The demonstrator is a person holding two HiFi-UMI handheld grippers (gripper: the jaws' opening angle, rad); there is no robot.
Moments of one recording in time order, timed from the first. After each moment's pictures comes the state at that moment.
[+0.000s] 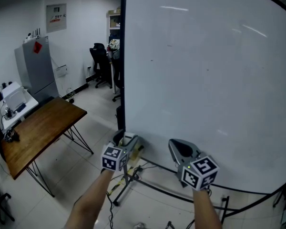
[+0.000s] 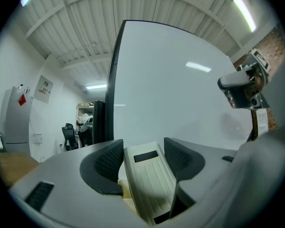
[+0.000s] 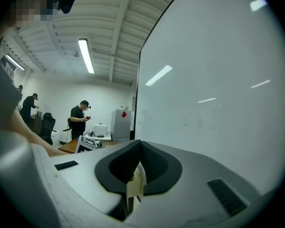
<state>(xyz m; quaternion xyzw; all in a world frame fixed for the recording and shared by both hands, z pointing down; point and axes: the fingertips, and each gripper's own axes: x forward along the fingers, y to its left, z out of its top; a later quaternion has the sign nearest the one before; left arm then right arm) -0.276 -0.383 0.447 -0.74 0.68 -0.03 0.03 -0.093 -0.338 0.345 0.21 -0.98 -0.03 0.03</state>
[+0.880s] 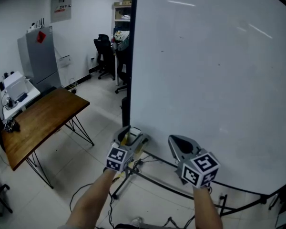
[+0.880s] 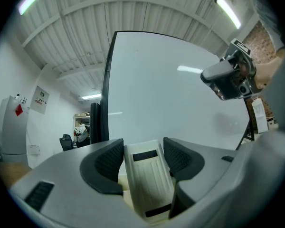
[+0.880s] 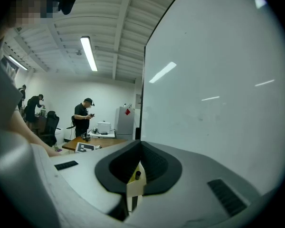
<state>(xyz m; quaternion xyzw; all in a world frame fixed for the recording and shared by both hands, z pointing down) -0.260 -0.368 0.455 -0.74 0.67 -0.02 0.09 -0.112 -0.325 0.353 0.19 -0.98 -0.03 0.05</state>
